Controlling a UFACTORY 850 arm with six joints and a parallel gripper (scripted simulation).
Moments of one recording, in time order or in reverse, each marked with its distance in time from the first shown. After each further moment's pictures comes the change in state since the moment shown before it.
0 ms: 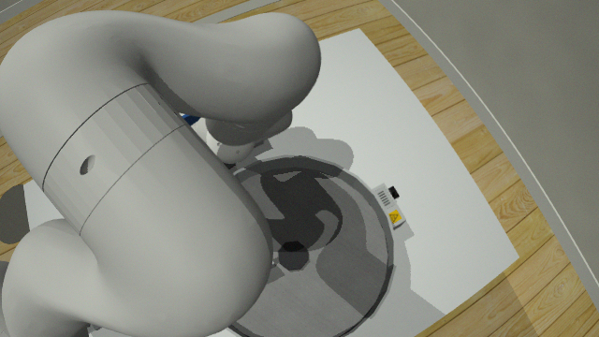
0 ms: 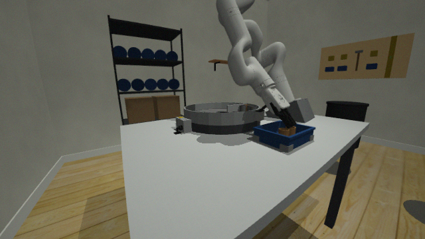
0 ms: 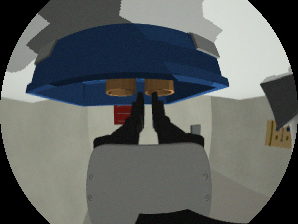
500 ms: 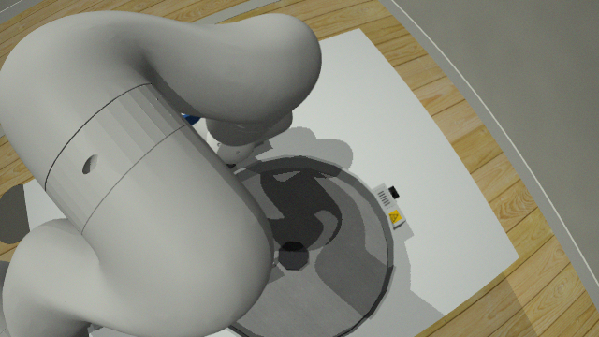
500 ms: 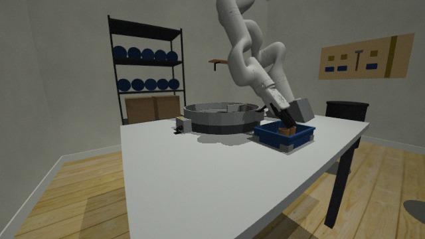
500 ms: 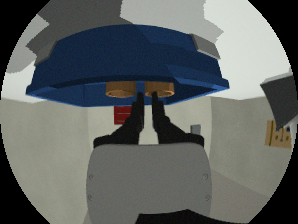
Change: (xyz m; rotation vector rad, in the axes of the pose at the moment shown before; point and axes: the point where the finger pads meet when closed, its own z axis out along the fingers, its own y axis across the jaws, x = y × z) arm 0.001 0.000 0.001 0.000 0.000 0.000
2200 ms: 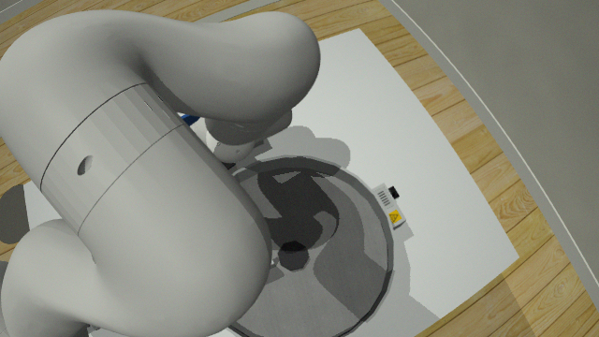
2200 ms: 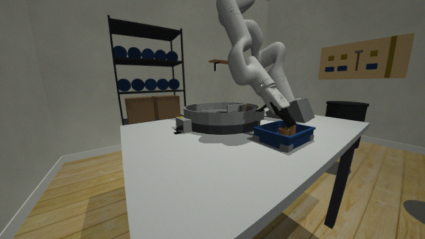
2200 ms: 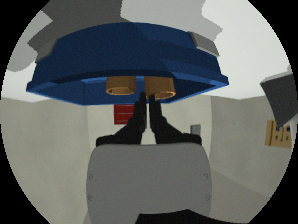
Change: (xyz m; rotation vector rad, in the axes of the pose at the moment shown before) arm -0.002 0.000 -0.002 0.000 0.000 0.000
